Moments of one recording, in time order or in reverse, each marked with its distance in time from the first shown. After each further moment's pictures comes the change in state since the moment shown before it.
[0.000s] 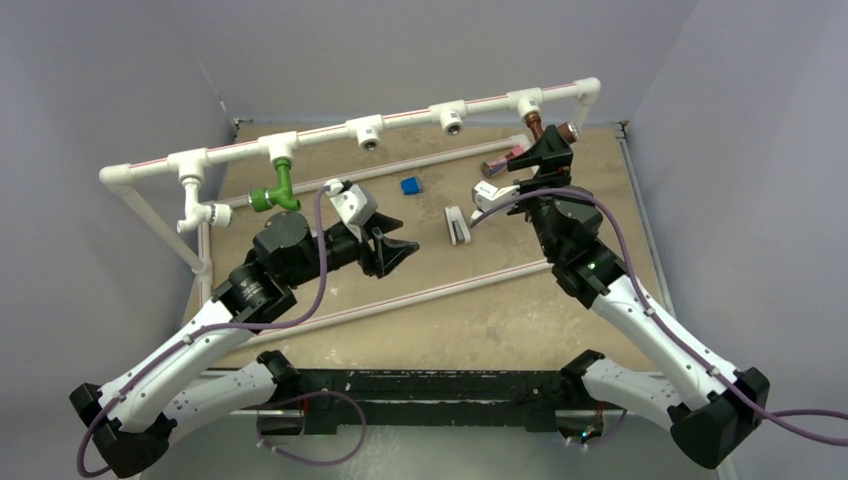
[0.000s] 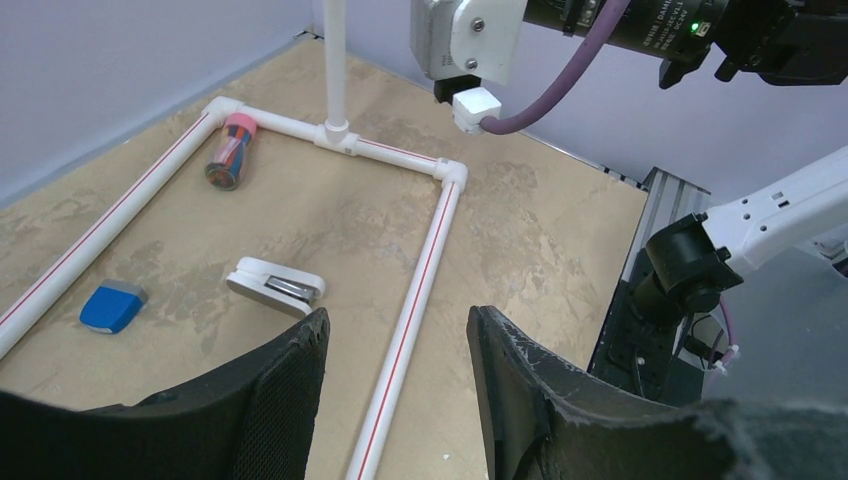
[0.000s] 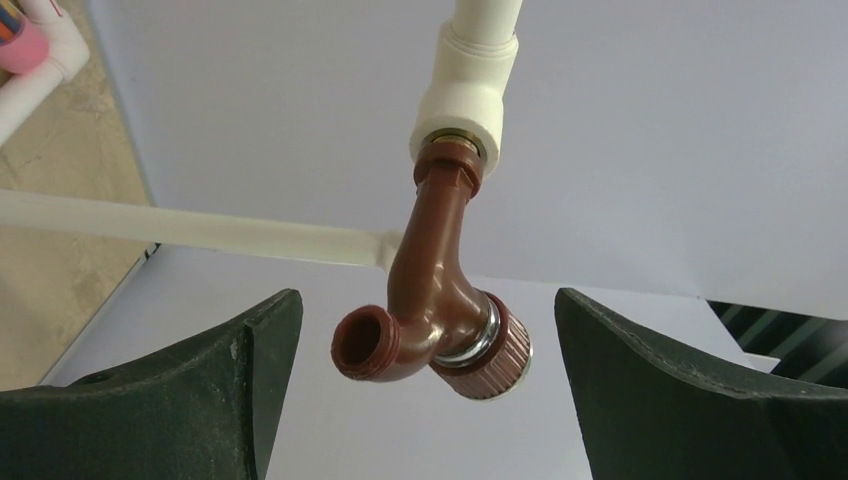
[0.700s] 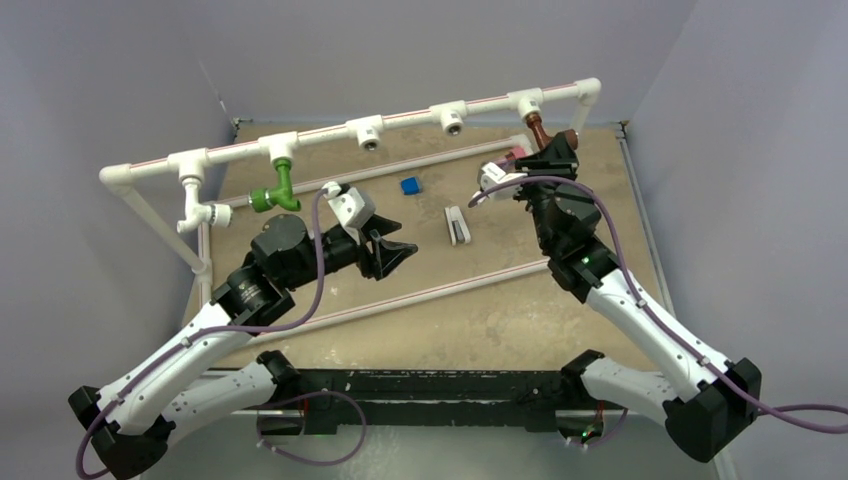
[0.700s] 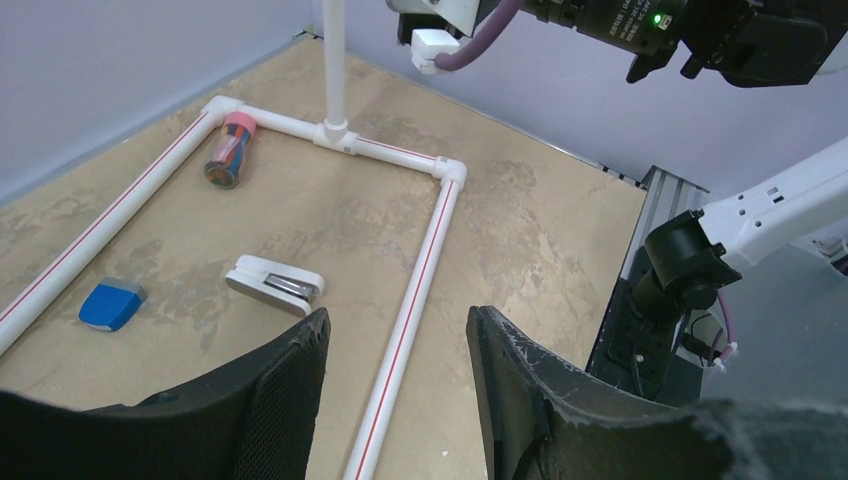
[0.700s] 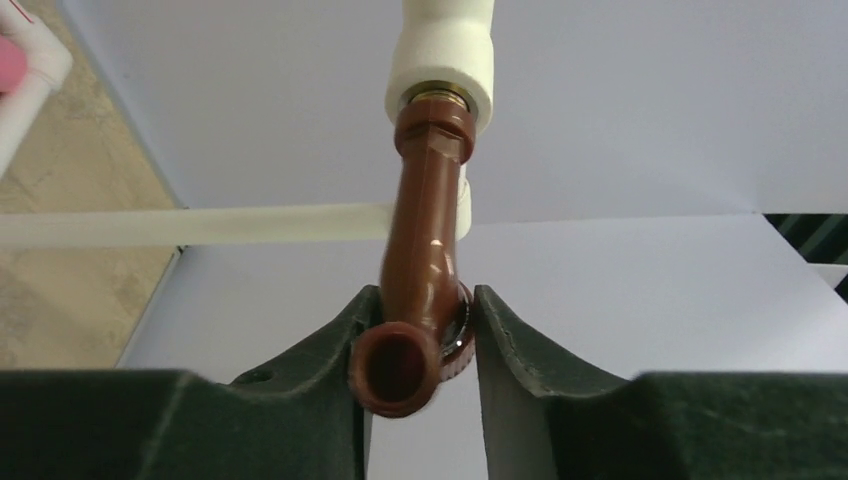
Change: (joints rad) left arm -0.001 -0.019 -0.016 0.000 0.001 -0.001; right arm -0.030 0.063 0.002 0.124 0.080 0.114
